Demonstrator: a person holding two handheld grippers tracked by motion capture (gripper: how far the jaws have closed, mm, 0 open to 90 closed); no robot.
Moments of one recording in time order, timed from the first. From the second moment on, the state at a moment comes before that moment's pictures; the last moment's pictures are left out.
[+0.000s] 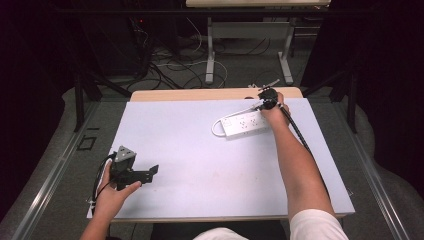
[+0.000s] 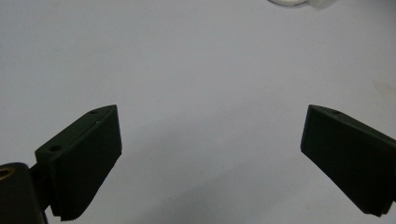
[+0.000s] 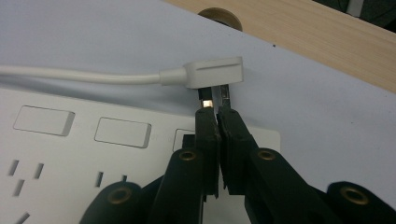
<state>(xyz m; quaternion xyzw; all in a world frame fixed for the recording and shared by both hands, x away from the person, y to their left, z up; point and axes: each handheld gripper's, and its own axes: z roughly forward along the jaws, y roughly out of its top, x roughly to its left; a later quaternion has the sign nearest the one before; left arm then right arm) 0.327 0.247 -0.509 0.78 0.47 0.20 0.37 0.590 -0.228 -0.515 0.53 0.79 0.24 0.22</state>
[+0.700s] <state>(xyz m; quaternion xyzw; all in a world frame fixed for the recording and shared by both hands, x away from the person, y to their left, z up) 0.327 0.248 -0.510 0.78 0.47 0.20 0.37 0.591 -0.228 -0.518 0.53 0.79 0.23 0.22</state>
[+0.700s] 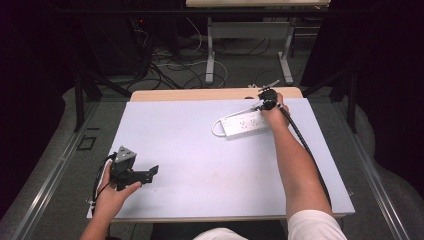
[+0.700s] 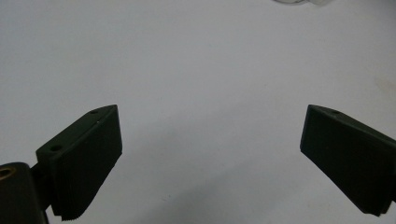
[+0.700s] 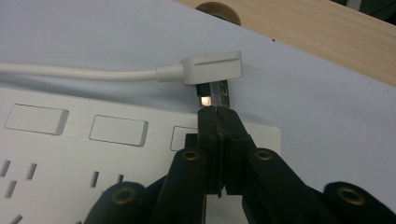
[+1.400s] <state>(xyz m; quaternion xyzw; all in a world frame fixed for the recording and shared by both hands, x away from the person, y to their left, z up) 0.325 0.249 -0.510 0.78 0.47 0.20 0.36 0.590 -0.226 -0.520 0.53 0.78 0.24 0.22</state>
